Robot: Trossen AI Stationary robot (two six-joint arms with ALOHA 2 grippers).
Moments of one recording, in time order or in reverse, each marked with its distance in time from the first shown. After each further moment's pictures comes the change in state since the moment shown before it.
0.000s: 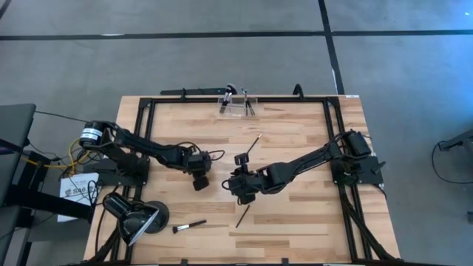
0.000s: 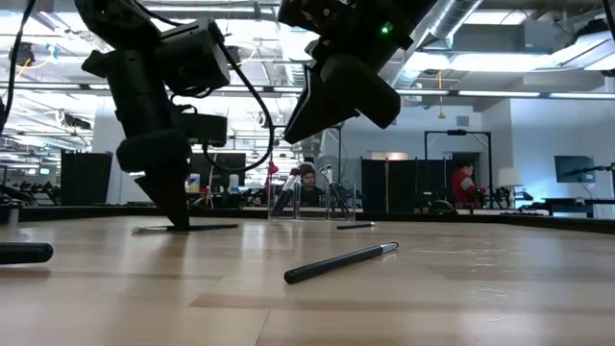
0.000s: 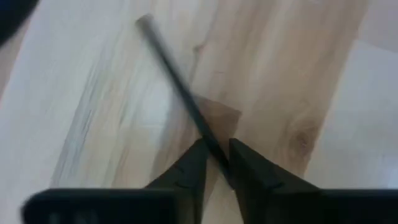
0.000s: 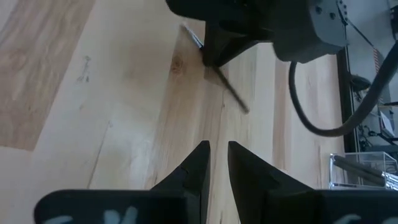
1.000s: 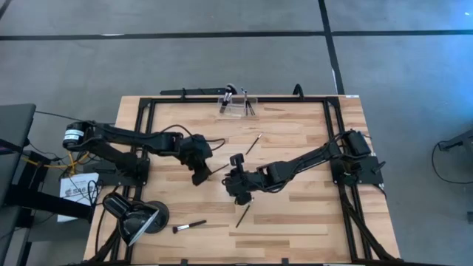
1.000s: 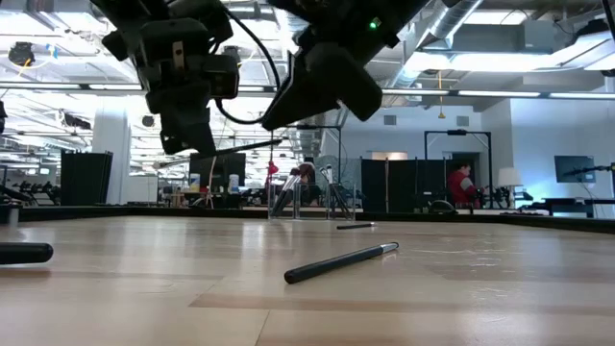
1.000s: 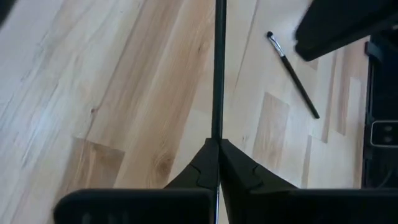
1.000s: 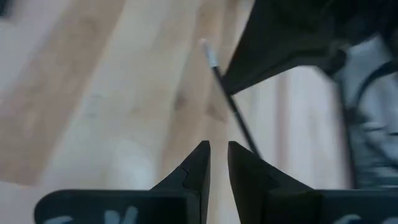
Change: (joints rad) left arm 0.136 -0.224 0.059 0.050 0.462 -0.052; right arm -0.004 0.000 -0.016 0.152 -0.036 -0.125
